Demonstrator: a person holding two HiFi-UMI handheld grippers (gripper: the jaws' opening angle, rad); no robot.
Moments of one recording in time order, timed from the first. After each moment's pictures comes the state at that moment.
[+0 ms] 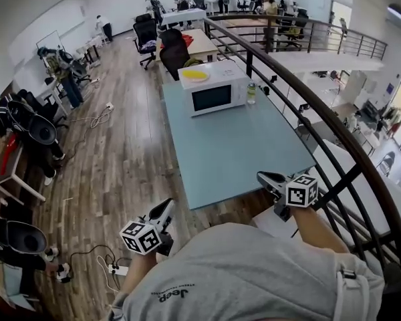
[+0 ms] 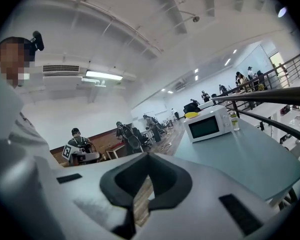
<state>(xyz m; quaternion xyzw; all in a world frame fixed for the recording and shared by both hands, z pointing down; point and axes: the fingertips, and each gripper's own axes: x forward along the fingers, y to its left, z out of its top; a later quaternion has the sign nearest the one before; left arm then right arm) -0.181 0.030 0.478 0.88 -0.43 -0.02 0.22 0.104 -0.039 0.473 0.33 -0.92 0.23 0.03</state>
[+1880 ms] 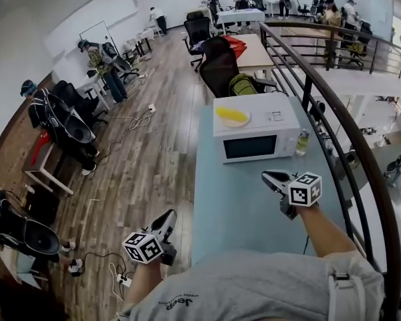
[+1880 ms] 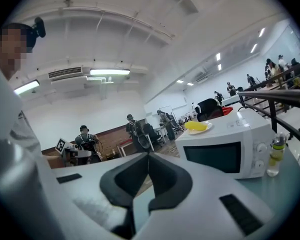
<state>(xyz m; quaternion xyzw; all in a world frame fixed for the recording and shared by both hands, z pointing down) -0.215 -0.266 0.476 0.78 -0.58 -0.03 0.23 0.052 -0.448 0.482 0.19 -0.96 0.21 0.06</state>
